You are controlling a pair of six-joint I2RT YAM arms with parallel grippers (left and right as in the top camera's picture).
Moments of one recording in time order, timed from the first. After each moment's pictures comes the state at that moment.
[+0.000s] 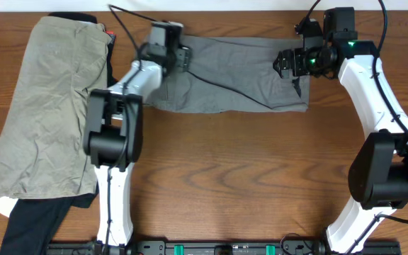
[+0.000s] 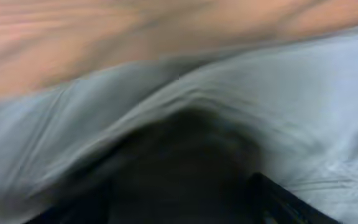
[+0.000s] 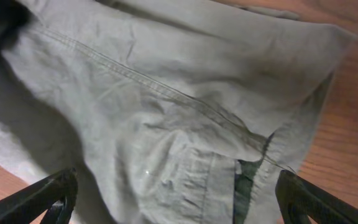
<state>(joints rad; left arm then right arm) -0.17 2.34 1.71 -0.24 0.01 0.00 0.04 1.95 1.62 -0.72 -0.31 -0.07</state>
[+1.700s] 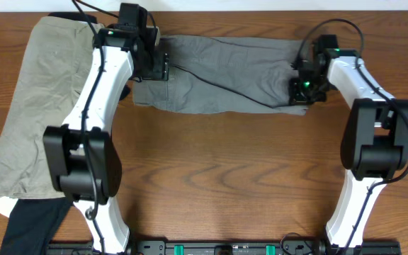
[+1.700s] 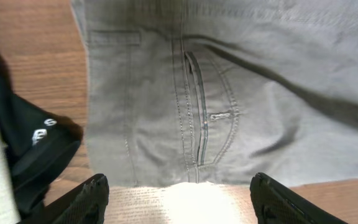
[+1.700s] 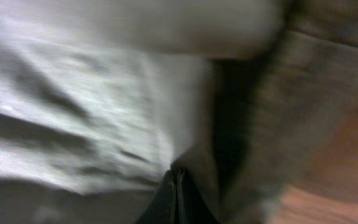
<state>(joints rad) -0.13 1.99 1.77 -0.98 0.09 -0.05 -0.03 2.20 1.62 -0.94 -0.27 -0.06</state>
